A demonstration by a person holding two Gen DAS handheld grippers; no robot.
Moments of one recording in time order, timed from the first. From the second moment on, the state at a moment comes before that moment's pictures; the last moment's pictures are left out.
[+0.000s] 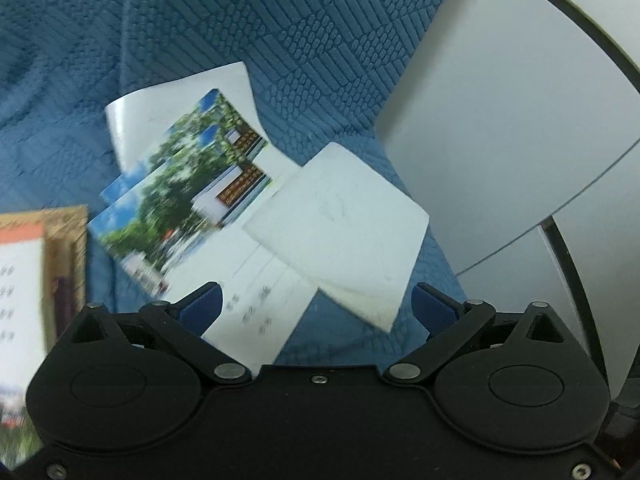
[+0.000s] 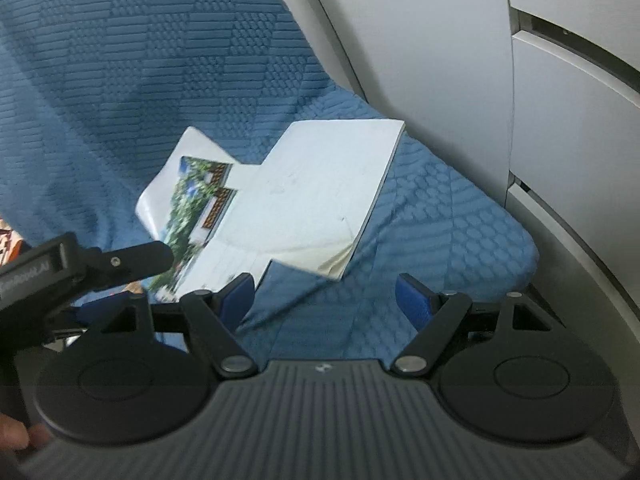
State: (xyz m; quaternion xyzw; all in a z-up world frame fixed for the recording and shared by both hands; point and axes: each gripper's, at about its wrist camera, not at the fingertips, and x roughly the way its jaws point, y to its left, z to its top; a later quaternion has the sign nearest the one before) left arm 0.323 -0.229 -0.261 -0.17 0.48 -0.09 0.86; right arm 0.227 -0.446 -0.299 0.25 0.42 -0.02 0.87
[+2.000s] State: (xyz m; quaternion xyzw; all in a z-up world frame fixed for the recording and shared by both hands) left arm 0.406 -0.206 -0.358 -0.23 0.52 -0.15 0.81; right arm 0.287 -0.463 -0.335 0.22 0.43 -0.01 0.88
